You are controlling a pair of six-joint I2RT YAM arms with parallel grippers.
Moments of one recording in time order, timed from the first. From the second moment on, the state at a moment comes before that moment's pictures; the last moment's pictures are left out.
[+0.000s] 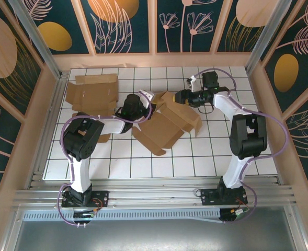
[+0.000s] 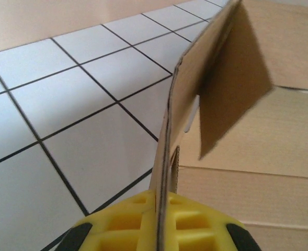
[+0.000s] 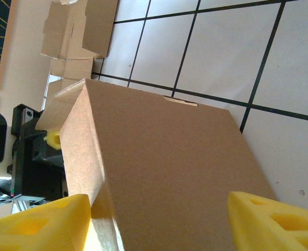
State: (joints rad) left arm -0.55 1.97 1.05 0.53 0.22 -0.03; right arm 0.19 1.83 1.36 -0.45 -0.76 0.23
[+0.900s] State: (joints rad) left arm -0.45 1.68 0.97 0.39 0.50 0.08; right arm 0.19 1.82 1.34 -0.43 -0.72 0.23
